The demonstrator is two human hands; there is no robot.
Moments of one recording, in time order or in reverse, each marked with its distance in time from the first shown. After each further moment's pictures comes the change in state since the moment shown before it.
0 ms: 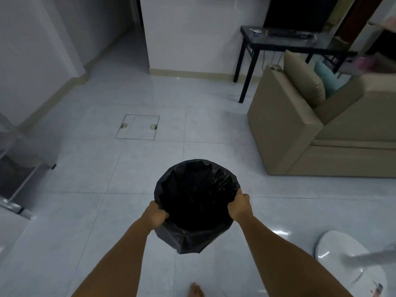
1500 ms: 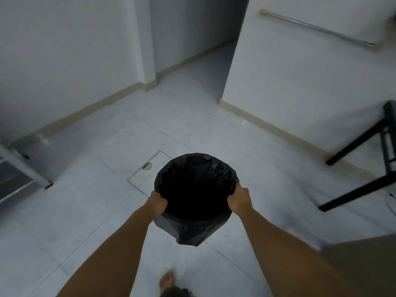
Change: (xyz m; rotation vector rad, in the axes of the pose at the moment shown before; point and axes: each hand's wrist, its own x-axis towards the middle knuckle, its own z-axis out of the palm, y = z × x) left_hand 0.659 0.482 -0.286 -0.400 0.360 -0.215; right_hand 0.755 -0.643 -0.070 -0.330 -0.286 -0.411
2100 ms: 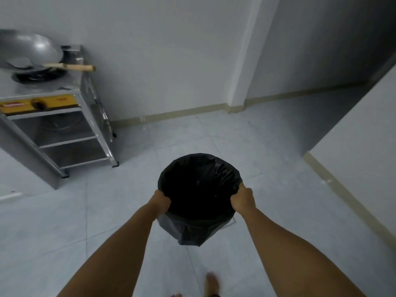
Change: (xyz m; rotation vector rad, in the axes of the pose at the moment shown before) left_hand 0.102 0.079 -0.121 -0.349 0.434 -0.213; right_hand 0.204 -0.251 0.025 -0.251 -0.215 -0.476
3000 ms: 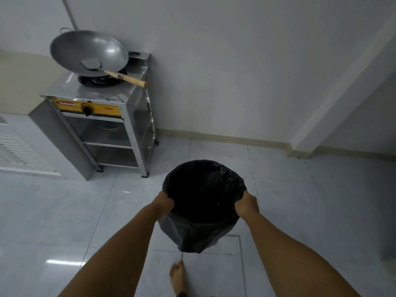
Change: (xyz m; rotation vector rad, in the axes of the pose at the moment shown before) left_hand 0.232 0.123 -0.106 -0.275 0.206 -0.154; right_hand 0.315 -0.231 0.028 -0.178 -0.229 -0.246
